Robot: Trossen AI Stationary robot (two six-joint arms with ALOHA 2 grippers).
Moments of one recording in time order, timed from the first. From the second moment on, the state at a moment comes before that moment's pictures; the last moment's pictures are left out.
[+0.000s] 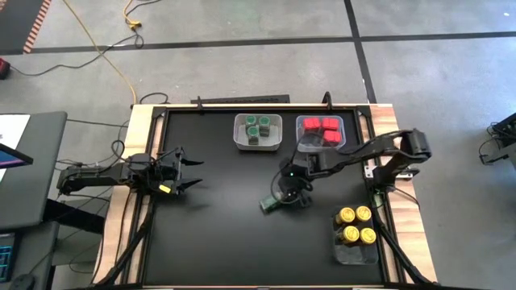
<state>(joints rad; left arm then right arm) 0.05 0.03 0.02 0.00 -0.03 -0.09 0.01 1.63 0.90 -0.28 -0.23 -0.31</state>
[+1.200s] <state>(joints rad) 0.05 0.03 0.02 0.00 -0.03 -0.09 0.17 2.10 1.87 -1.57 0.02 0.04</state>
